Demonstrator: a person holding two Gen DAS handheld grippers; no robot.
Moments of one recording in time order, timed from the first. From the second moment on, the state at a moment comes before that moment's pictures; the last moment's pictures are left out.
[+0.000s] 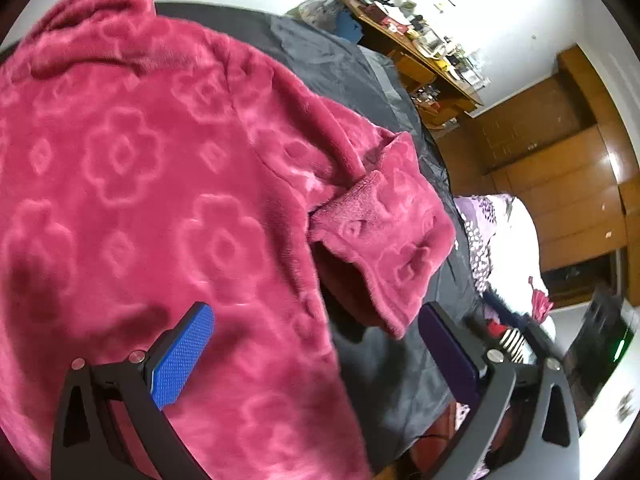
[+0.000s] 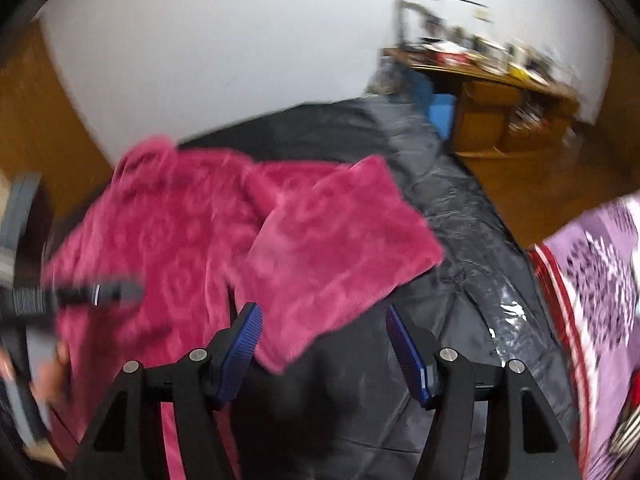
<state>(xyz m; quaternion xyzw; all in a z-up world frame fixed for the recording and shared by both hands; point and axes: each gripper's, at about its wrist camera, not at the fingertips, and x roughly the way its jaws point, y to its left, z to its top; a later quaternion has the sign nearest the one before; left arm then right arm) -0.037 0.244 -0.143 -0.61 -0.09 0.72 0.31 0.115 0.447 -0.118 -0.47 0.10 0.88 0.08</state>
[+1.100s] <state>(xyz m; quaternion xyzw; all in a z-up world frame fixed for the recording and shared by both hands) -0.036 0.294 -0.185 -0.65 -0.15 0.68 0.28 0.080 0.480 -0.165 -0.48 0.16 0.86 0.00</state>
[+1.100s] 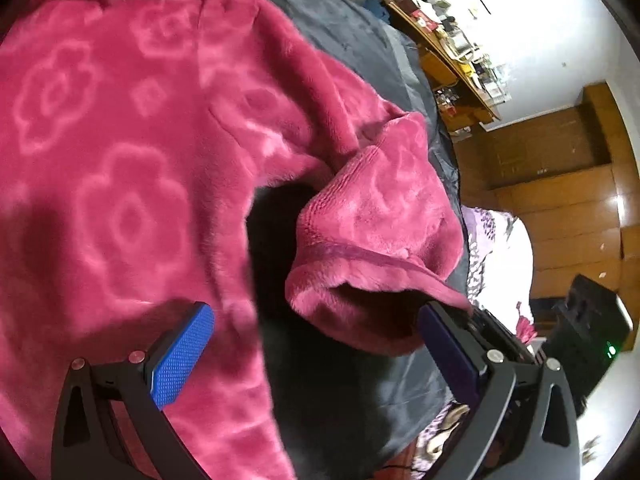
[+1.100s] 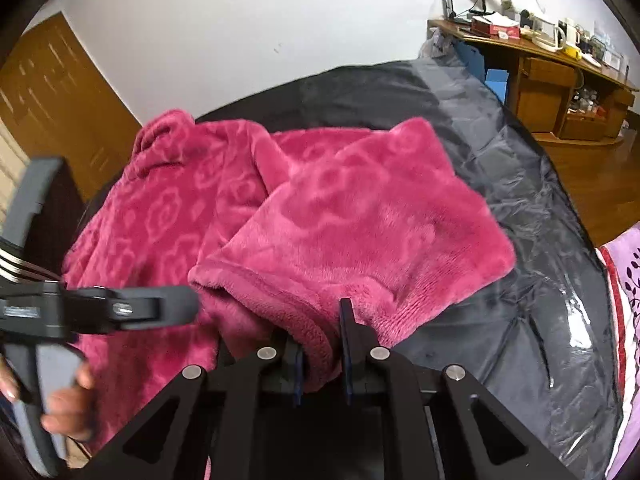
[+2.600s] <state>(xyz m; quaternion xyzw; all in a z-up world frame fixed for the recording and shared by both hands) -0.066 0.309 -0.120 -0.59 -0.14 0.72 0.35 0.115 0.461 -0.144 -0.46 0.22 0.86 -0.03</state>
